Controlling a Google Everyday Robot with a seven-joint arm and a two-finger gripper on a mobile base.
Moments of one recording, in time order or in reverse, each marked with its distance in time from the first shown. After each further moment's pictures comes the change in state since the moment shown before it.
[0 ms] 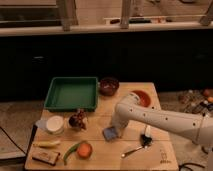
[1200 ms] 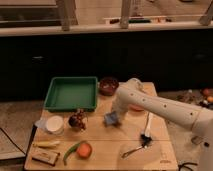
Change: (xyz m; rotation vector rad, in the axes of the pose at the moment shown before) arm 0.028 -0.069 -0.034 0.051 0.031 -0.017
